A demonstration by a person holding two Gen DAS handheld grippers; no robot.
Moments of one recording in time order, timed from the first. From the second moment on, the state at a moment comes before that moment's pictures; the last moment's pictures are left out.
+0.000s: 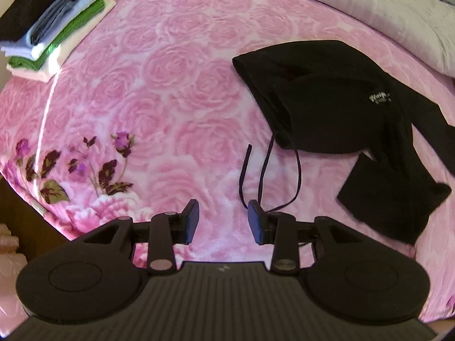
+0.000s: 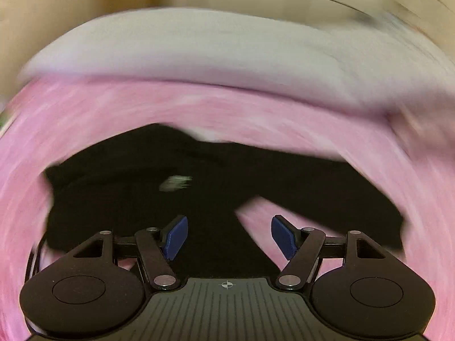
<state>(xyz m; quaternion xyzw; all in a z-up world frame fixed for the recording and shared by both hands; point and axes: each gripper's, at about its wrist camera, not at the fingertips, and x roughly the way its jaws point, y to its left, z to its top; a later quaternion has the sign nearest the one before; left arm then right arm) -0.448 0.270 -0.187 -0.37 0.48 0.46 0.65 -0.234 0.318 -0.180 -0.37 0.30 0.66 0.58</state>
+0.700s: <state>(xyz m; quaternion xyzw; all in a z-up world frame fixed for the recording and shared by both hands) -0.426 0.348 -0.260 -0.47 0.46 0.51 0.56 -0.400 0.461 -0.266 -0.56 0.00 0.82 0.14</state>
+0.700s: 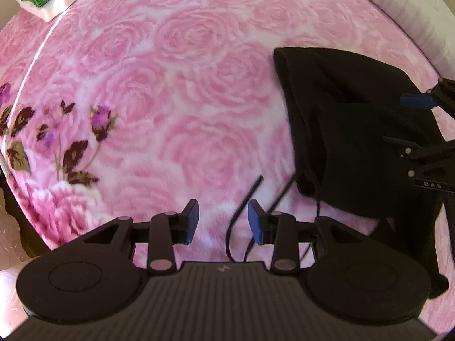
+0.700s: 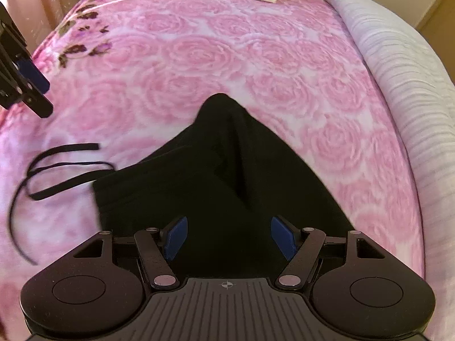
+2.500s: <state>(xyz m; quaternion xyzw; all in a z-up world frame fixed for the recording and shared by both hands) -0.359 0.233 -0.163 -0.30 0.51 0.31 0.75 -0.008 0.116 0.058 0.08 0.50 0.27 0.82</state>
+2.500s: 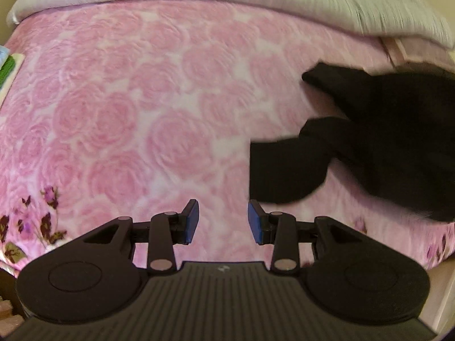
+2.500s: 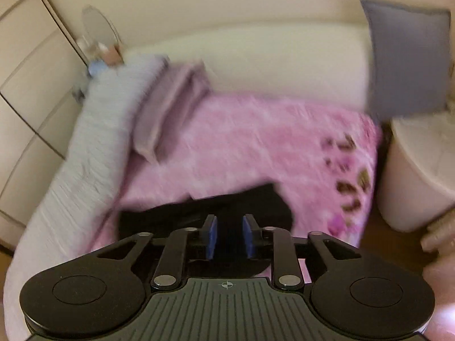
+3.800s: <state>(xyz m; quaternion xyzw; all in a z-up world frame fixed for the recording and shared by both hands) -0.220 0.165 -0.345 -0.10 0.50 0.29 0.81 0.095 0.087 -0.308 0.03 0.62 0.26 0.74</state>
